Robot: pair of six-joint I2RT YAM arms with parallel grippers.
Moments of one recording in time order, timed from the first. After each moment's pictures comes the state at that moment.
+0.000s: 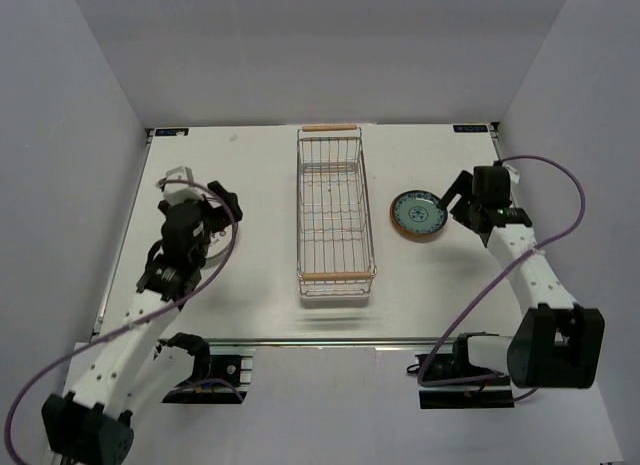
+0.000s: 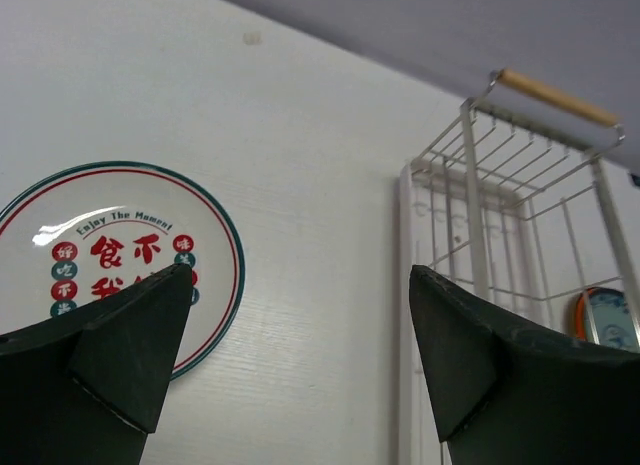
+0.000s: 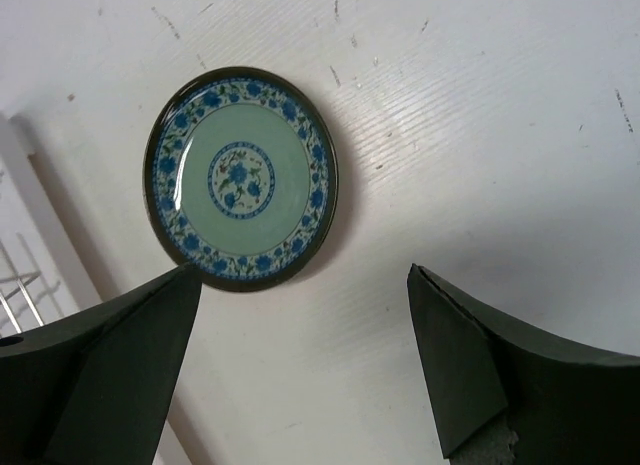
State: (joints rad) left arm -0.33 0.87 0.72 -0.14 -0.37 -0.42; right arm 0.04 1.26 0.94 -0.45 0.17 0.55
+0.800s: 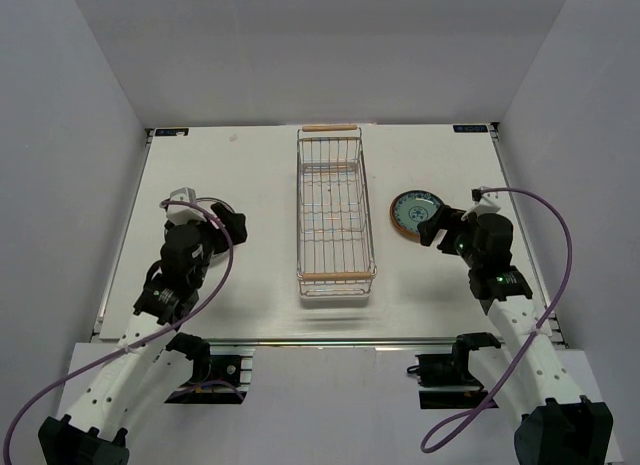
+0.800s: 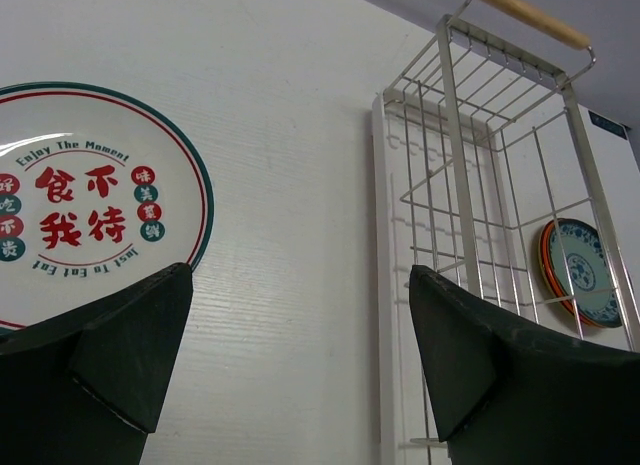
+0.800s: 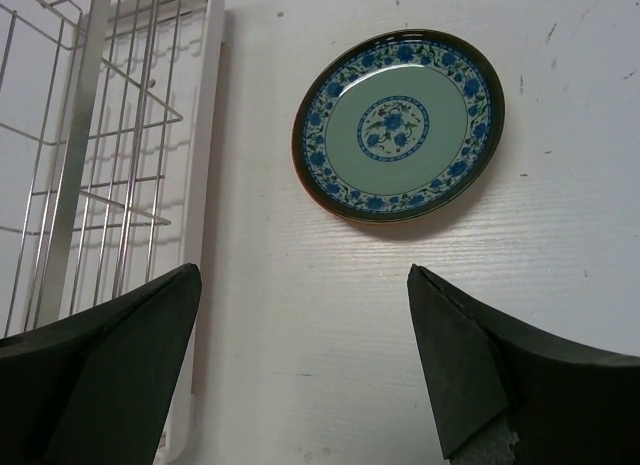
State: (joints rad) left arm -0.36 0.65 0.57 -0.18 -0.28 -0.51; right arm 0.12 0.77 0.52 -0.16 -0.13 0.33
